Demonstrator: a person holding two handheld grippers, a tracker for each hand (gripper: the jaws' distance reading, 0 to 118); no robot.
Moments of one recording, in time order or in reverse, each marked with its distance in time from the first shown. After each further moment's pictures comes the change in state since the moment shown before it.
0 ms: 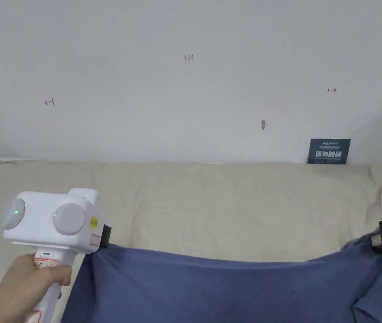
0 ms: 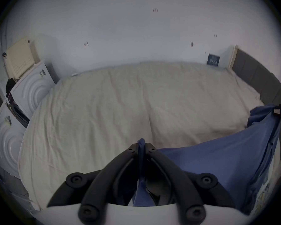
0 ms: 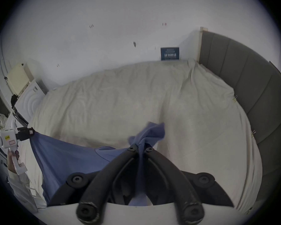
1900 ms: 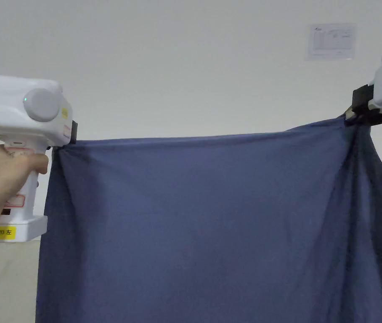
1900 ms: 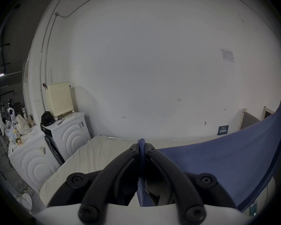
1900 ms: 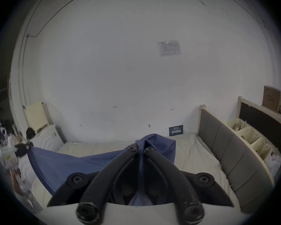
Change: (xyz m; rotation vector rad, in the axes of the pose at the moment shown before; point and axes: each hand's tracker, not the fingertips) left arm -0.032 0.163 0.263 0.543 0.212 0.093; right arm -0.068 0.199 0.251 0.525 0.072 0.005
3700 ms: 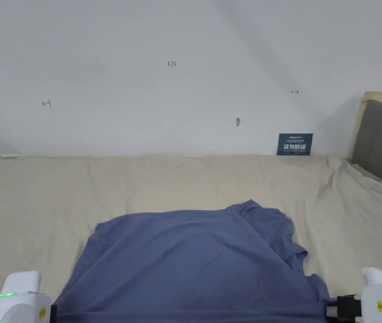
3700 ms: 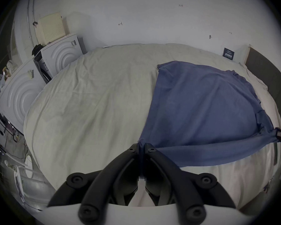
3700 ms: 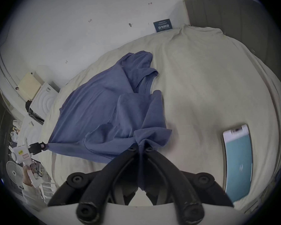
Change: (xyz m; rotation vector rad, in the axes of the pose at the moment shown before) left arm -0.013 -0.425 0.060 -0.631 -0.019 0.009; right arm 0.114 -0.477 0.044 -0.611 0.025 -0.223
